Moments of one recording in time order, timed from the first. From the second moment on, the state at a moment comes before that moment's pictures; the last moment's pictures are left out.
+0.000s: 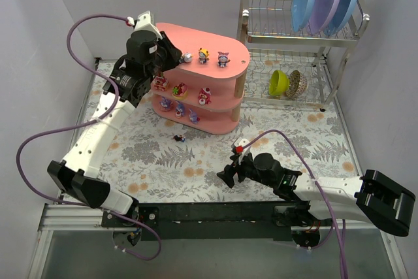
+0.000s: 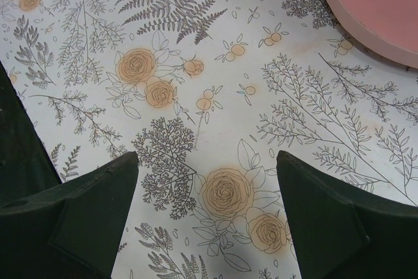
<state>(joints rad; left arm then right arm) -0.46 1.48 1.73 -0.51 -0.17 -0.57 1.08 1.07 0.21 0.51 0.04 0.19</state>
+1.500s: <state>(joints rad) -0.46 0.87 1.18 -0.39 -0.25 -0.82 1.08 1.07 0.21 0.51 0.04 0.19</state>
